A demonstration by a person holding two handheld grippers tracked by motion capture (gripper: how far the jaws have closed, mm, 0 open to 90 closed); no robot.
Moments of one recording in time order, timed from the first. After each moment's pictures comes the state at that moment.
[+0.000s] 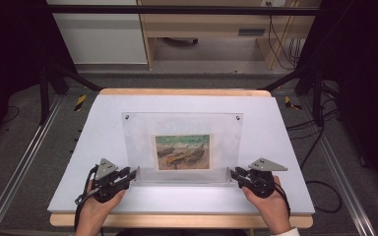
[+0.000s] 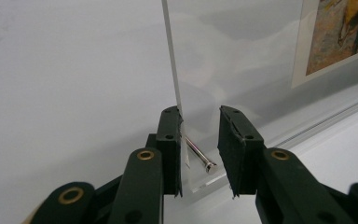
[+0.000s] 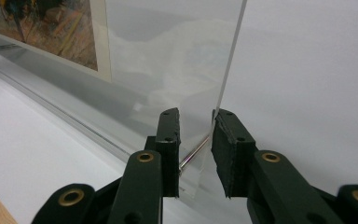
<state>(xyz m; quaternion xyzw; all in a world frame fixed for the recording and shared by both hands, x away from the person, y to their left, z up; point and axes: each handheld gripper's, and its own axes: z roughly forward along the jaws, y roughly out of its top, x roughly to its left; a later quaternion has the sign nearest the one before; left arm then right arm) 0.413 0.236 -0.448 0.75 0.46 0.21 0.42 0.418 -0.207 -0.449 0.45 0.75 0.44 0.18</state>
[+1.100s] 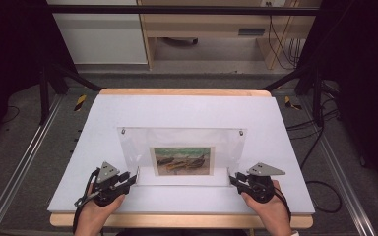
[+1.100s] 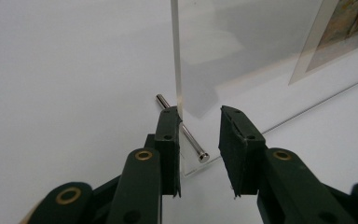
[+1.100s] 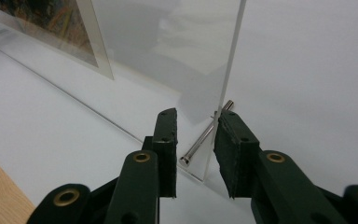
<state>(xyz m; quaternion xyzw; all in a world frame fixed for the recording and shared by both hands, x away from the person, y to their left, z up) 0.406 0.235 -0.450 0.77 0.46 0.20 0.40 0.408 -0.204 -0.455 0.45 0.77 0.42 0.17</state>
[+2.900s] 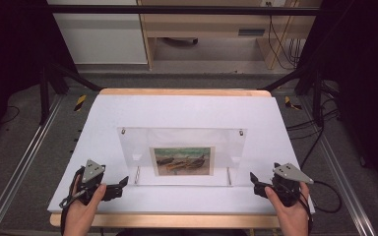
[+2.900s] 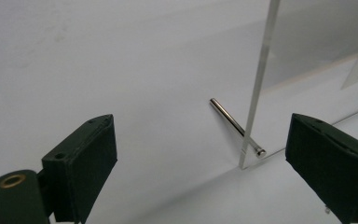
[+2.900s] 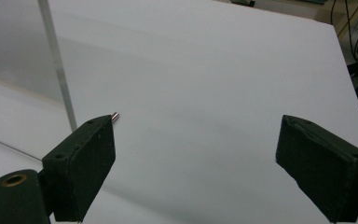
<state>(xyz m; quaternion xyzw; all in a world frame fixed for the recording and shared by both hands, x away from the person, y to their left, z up) 0.406 0.268 -0.441 0.76 0.46 0.25 0.38 0.395 -0.255 -0.441 0.49 0.71 0.40 0.31</state>
